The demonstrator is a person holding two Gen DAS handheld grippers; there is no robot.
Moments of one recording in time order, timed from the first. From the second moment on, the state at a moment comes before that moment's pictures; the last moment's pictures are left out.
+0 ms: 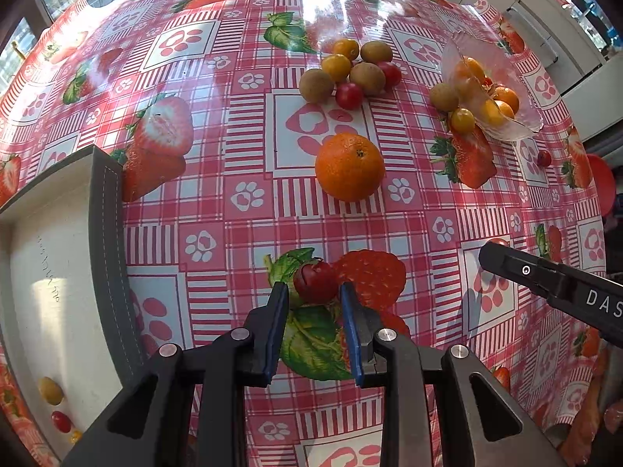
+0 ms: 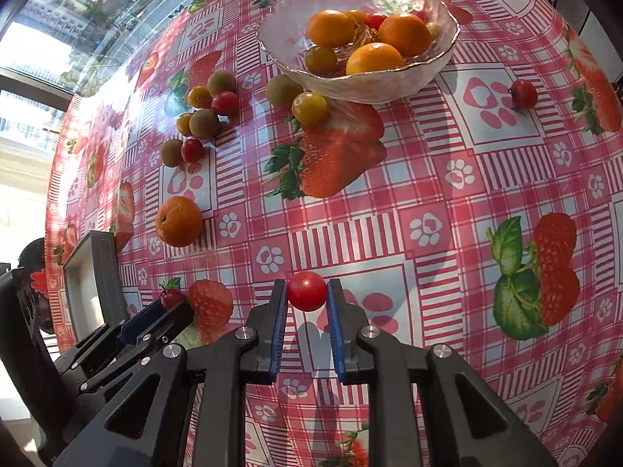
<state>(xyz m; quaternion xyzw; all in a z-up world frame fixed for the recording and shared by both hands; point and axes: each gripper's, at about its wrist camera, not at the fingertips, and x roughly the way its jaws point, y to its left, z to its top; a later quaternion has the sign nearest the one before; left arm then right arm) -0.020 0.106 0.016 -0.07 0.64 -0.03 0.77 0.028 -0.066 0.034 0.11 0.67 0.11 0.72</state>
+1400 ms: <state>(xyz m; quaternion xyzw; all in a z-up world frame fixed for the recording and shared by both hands) -0.003 0.073 0.037 -0.05 0.62 -0.05 0.78 -0.006 -0.085 0.043 0.12 0.68 0.10 0.71</state>
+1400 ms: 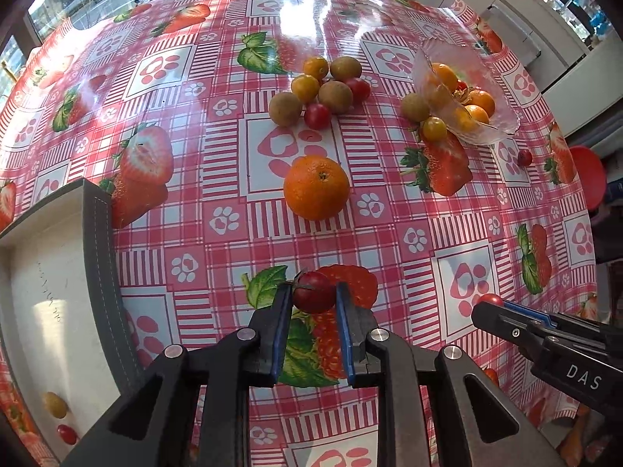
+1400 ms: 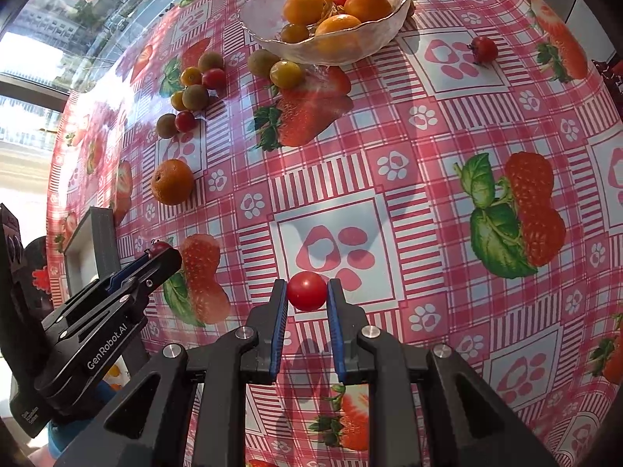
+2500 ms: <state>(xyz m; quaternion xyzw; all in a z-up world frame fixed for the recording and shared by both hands) -0.068 0.214 0.083 -0.10 0.58 0.02 0.81 -0.031 0.063 0.086 0.02 0.68 0.20 0.71</state>
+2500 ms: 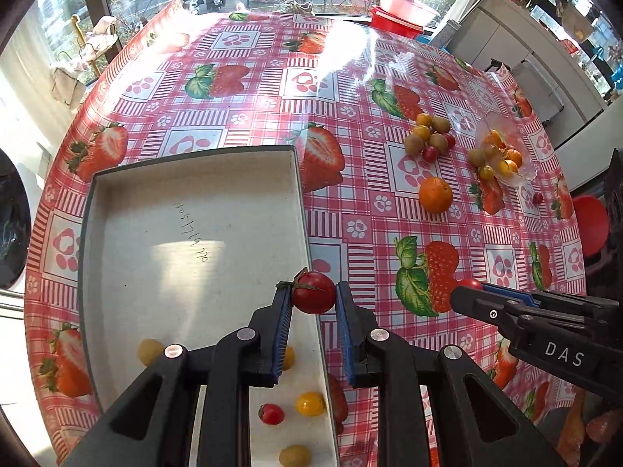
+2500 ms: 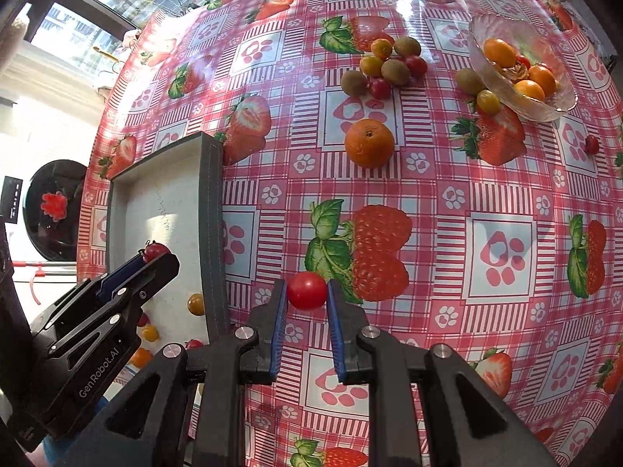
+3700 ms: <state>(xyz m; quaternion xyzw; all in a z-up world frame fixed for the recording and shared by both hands) -0.070 0.321 0.045 -0.11 0.60 0.09 0.78 -0.038 0.207 0.061 -0.07 0.68 0.28 0.67</state>
